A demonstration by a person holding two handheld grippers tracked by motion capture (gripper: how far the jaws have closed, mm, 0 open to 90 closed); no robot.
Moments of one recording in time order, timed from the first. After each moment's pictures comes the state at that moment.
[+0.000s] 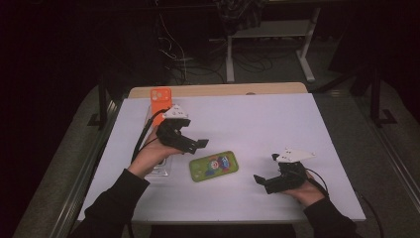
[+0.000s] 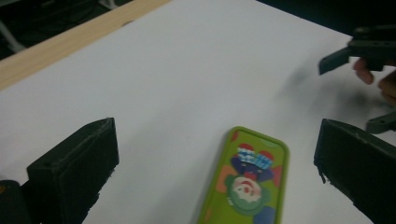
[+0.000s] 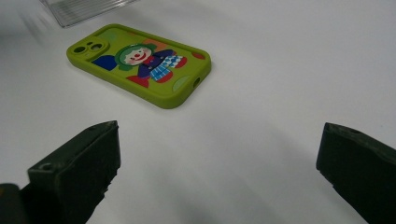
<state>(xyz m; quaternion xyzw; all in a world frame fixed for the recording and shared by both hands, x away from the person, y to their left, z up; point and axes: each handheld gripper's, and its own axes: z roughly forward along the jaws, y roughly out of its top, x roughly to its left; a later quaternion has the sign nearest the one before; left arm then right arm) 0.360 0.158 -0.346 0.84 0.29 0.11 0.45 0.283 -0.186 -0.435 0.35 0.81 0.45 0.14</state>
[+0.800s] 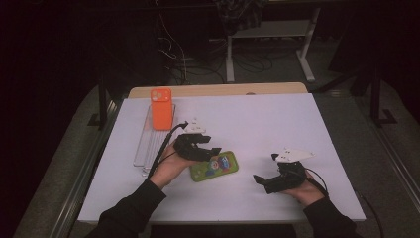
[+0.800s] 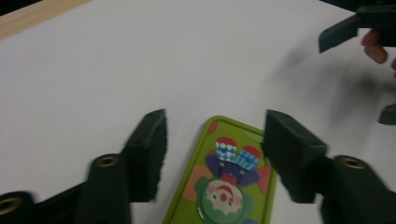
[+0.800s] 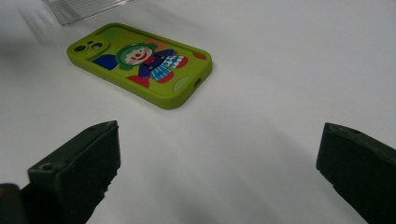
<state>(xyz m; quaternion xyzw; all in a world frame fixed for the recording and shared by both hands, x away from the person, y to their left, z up) 0.357 0.123 -0.384 0.85 0.29 0.11 0.42 0.284 -0.185 -0.434 0.35 0.81 0.44 0.14</state>
